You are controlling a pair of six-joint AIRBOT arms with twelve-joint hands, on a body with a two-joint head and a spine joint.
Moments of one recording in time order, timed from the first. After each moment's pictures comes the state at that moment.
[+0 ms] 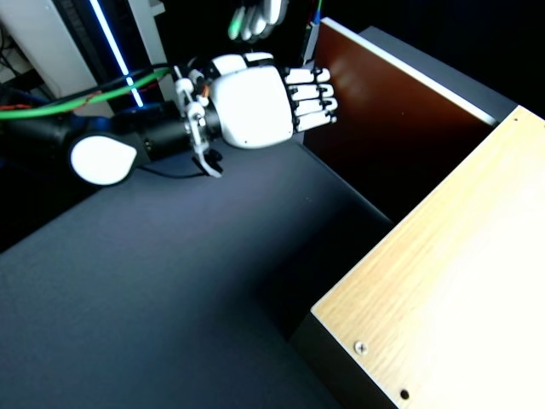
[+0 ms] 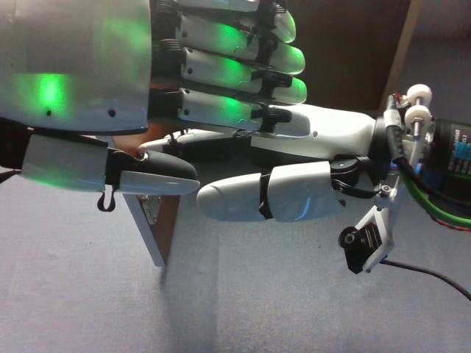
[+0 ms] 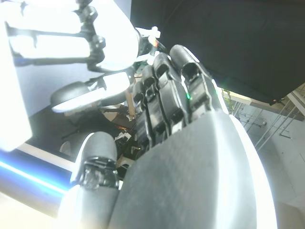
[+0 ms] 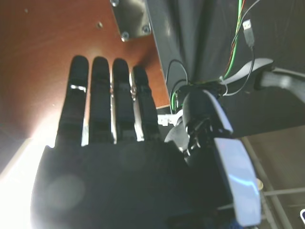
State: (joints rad) left arm -0.03 -0.77 1.06 1.54 -1.03 0.12; right arm -0.42 -1.26 1.18 -0.57 0.69 -0.01
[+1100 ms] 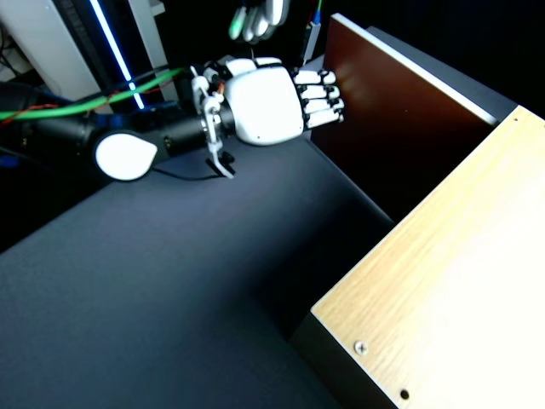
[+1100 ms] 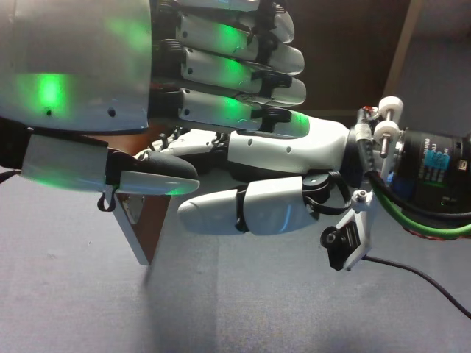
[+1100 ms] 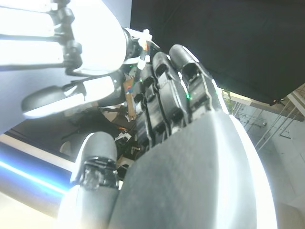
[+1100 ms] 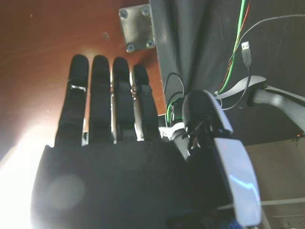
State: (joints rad) left arm -0.03 -0.77 1.06 1.54 -1.03 0.12; right arm -0.42 -1.33 1.21 -0.55 0.67 -0.13
